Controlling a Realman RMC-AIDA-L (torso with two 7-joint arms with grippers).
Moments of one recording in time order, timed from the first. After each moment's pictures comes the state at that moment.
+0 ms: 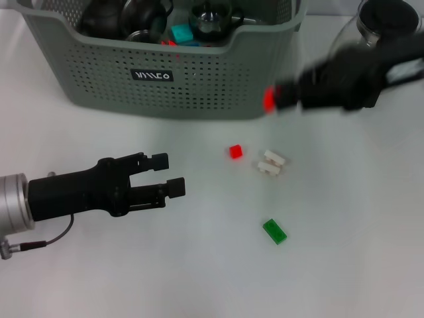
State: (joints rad) left arm -0.34 -2.15 0.48 0.64 2.08 1.81 -1.46; right arm 0.69 2.09 -0.94 -1.29 -2.03 -1.85 2.18
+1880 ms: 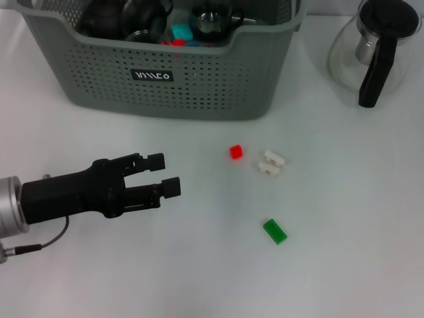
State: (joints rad) left arm -0.33 -2.15 0.46 0.64 2.08 1.84 -1.47; right arm 0.93 2.10 -1.20 -1.22 -2.12 -1.07 2.32
